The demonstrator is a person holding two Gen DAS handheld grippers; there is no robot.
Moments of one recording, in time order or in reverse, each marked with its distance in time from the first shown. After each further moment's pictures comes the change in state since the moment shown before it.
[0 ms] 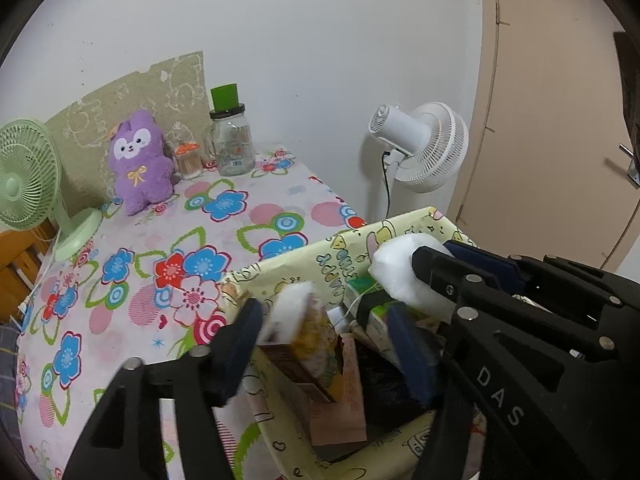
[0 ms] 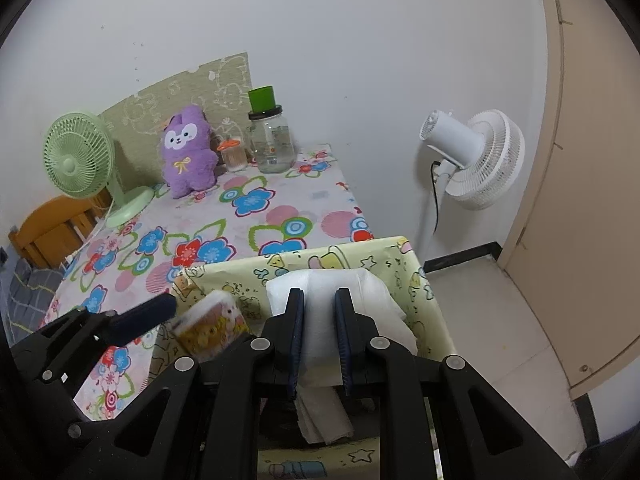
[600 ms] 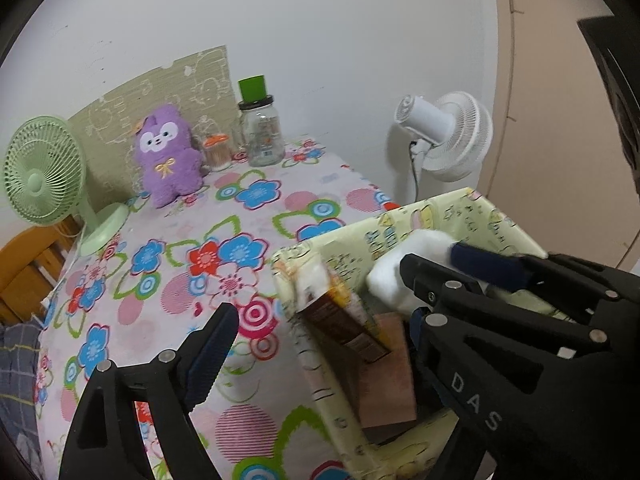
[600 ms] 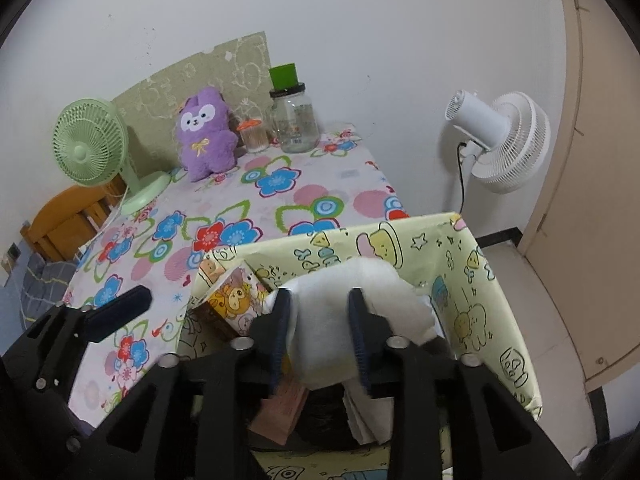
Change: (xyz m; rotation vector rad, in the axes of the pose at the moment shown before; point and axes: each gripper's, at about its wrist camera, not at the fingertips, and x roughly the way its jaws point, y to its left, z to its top) left arm -0.001 0.022 -0.014 0.010 0.027 0.095; right arm 0.020 0.024 -0.007 0.011 0.064 0.047
